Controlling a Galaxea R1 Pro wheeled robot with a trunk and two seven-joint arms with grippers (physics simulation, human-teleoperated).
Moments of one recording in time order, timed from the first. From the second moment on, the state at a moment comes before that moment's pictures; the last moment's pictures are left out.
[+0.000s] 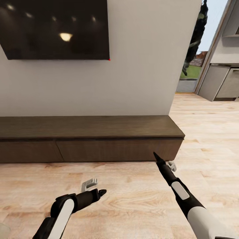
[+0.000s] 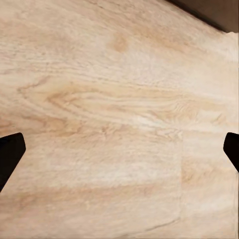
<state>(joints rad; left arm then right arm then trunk) -0.22 -0.03 -0.10 -1.44 0.66 0.87 0.15 -0.67 -0.08 -0.06 -0.50 -1.05 0.02 0.54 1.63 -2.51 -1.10</state>
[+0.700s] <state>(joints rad) -0.38 -0.07 -0.03 -1.21 1.01 0.90 0.15 -0.67 -0.12 -0.06 -0.50 -1.05 0.10 0.55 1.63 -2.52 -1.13</state>
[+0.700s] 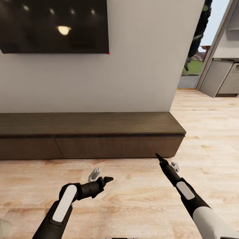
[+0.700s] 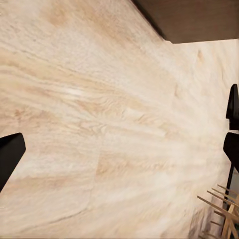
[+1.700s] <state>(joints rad) -0.38 -0.07 -0.04 -1.18 1.01 0.85 0.14 -0.67 -0.11 -0.07 -0.40 -1.07 -0.03 0.32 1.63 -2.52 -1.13</state>
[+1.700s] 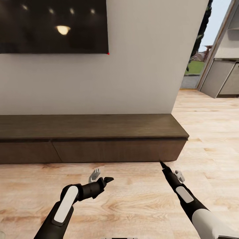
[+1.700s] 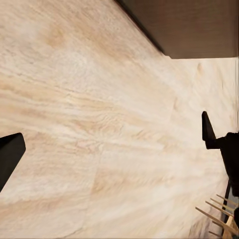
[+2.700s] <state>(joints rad) -0.38 -0.08 -0.09 -1.28 1.02 0.86 0.13 -0.67 -0.12 -0.07 -0.41 -1.34 0.10 0.28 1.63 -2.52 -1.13</state>
